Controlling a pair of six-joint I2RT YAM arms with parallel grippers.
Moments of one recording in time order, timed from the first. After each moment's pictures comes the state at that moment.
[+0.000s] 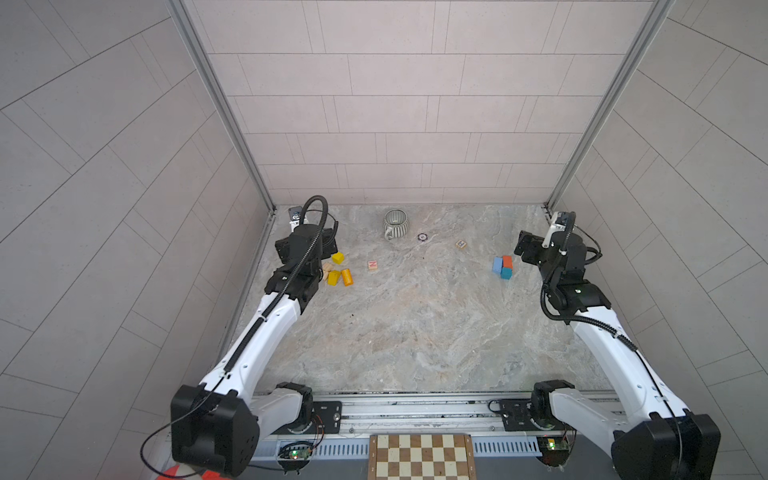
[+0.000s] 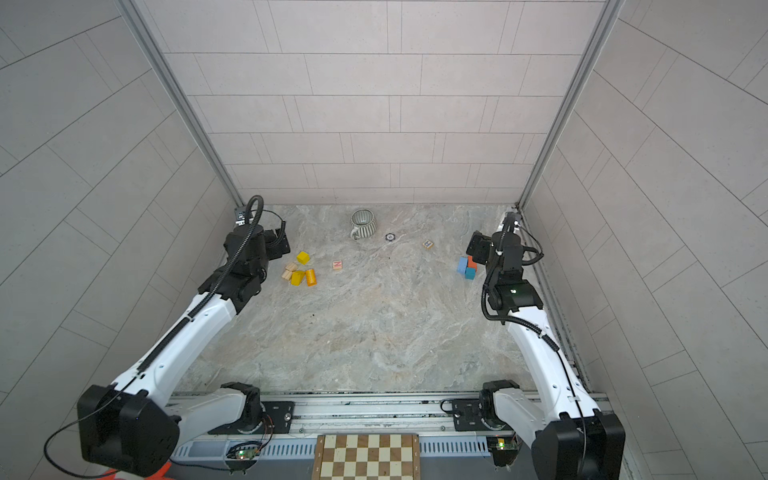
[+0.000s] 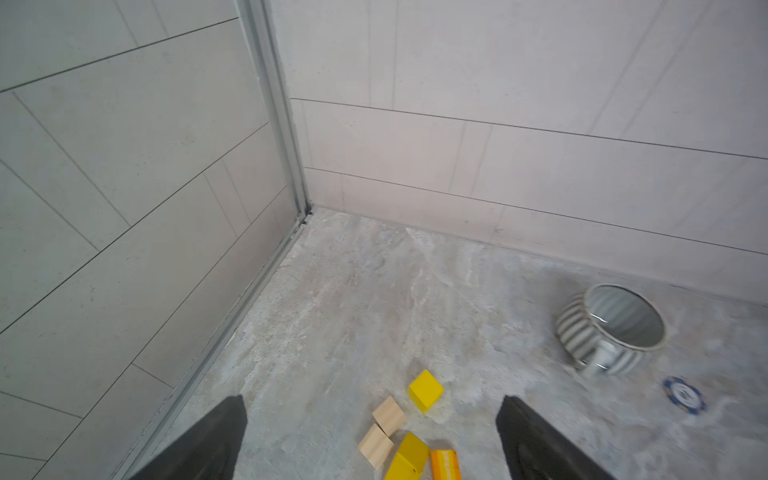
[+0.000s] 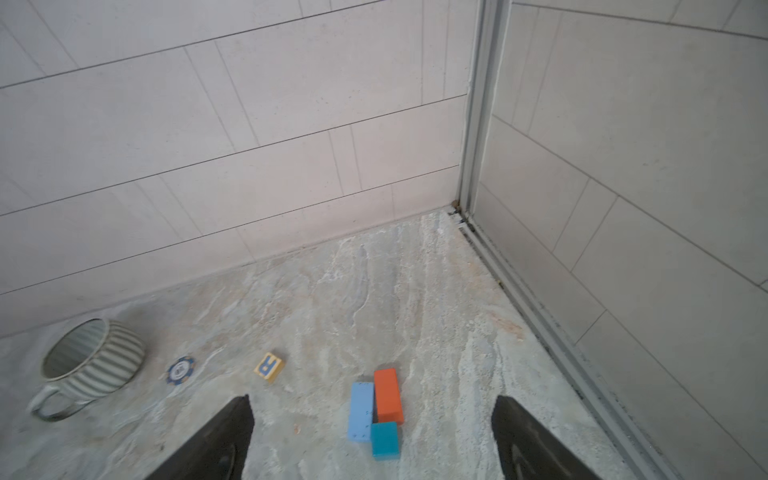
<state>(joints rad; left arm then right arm) -0.24 1.14 1.02 -0.33 -0.47 -0.24 0.06 1.03 0.95 -0.29 0.25 0.28</state>
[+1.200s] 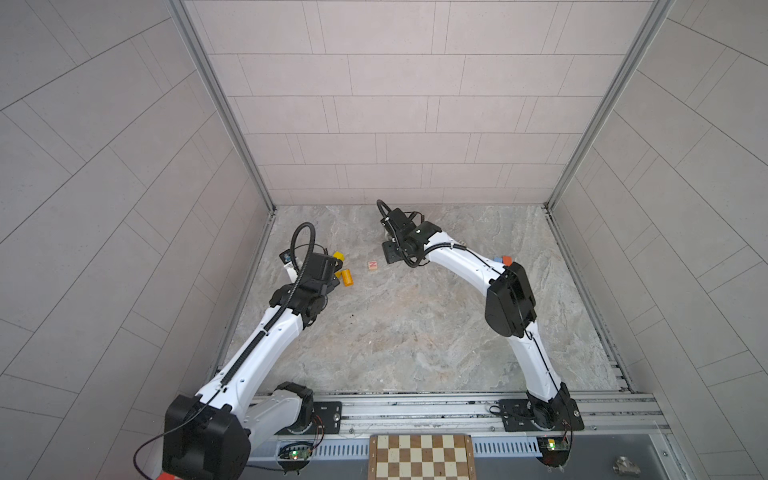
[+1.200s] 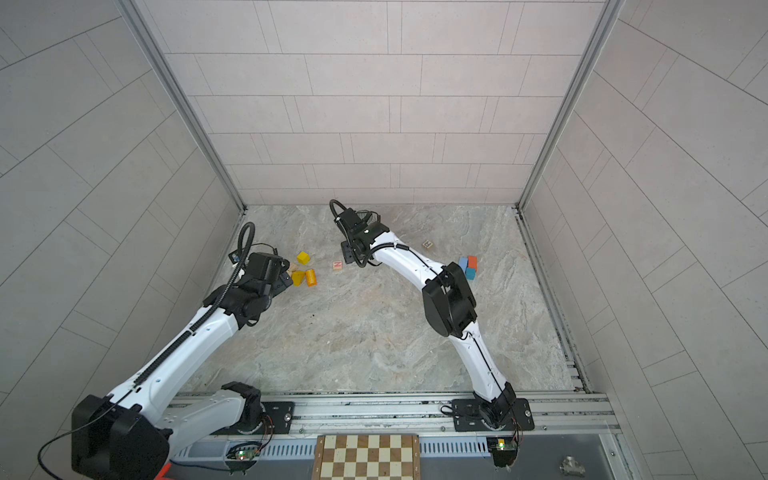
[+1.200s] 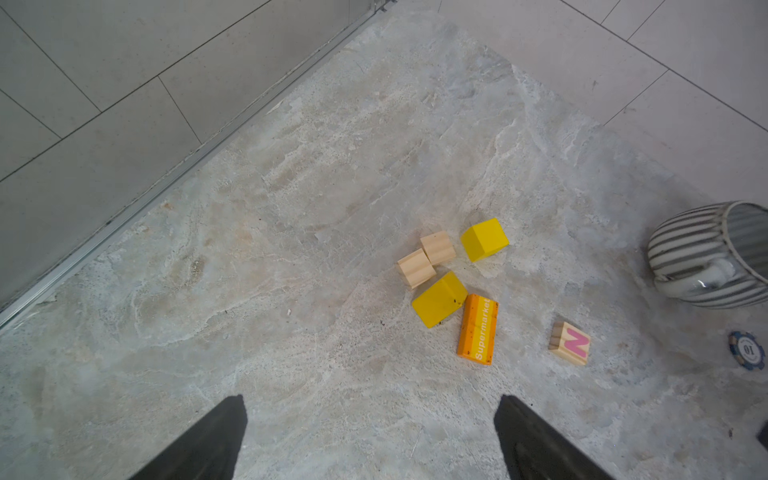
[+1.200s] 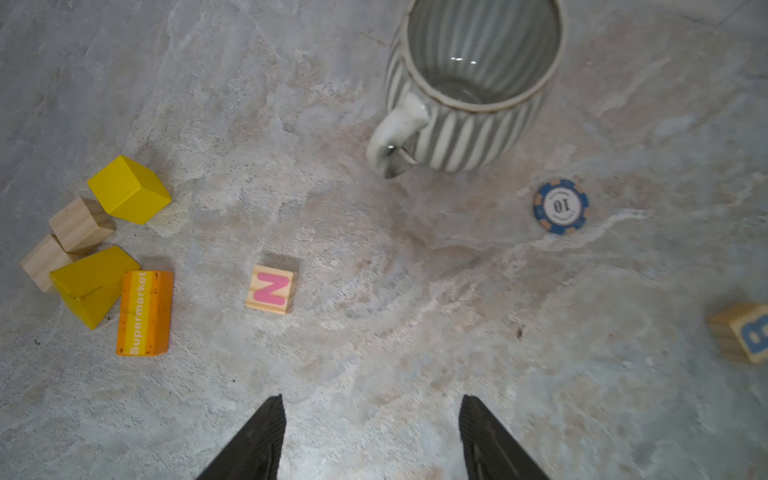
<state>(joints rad) -0.28 1.09 0.83 -0.65 -0.54 -0.81 0.71 2.30 2.15 -0.84 0.20 0.37</state>
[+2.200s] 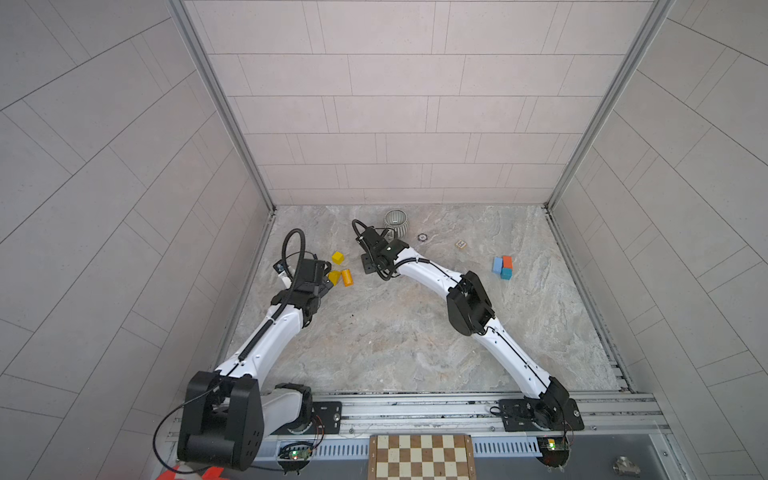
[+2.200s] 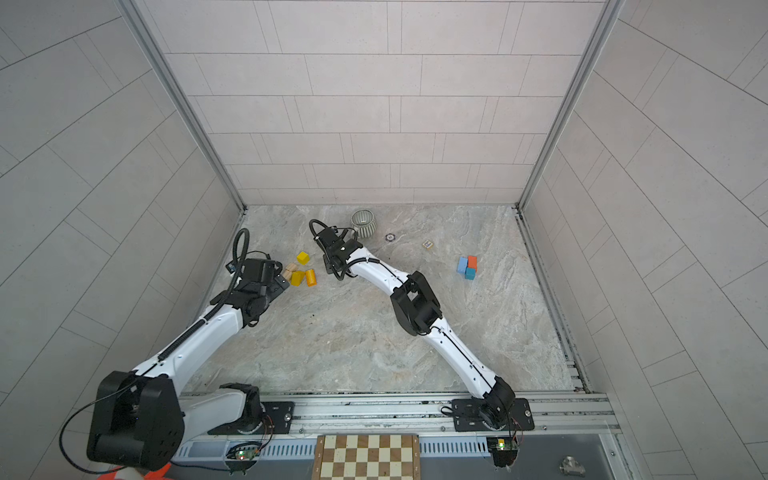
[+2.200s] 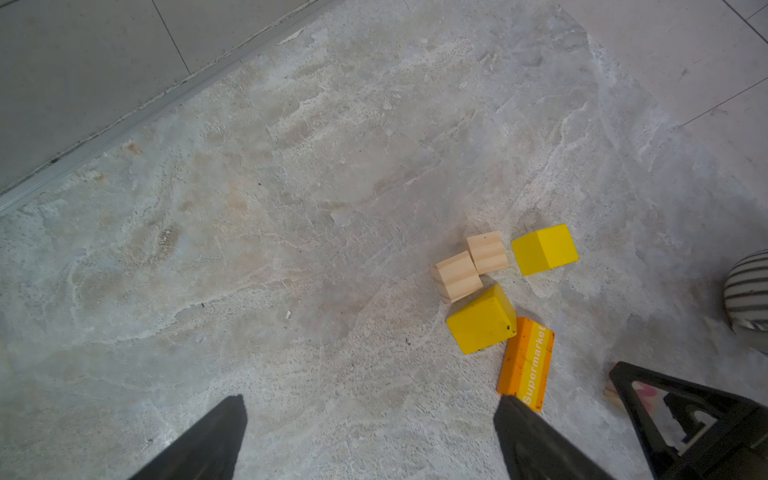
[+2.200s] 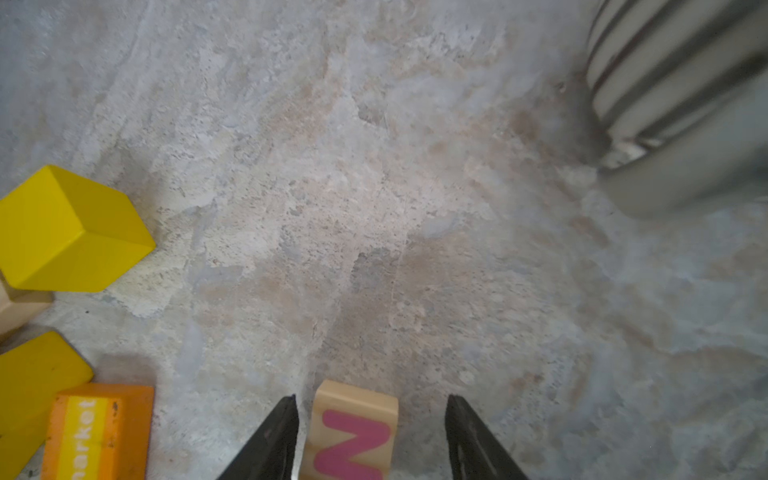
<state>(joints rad) -0.13 1.19 0.70 -0.44 -0.41 -0.82 0.77 2.69 2.50 -0.78 0.22 0.43</state>
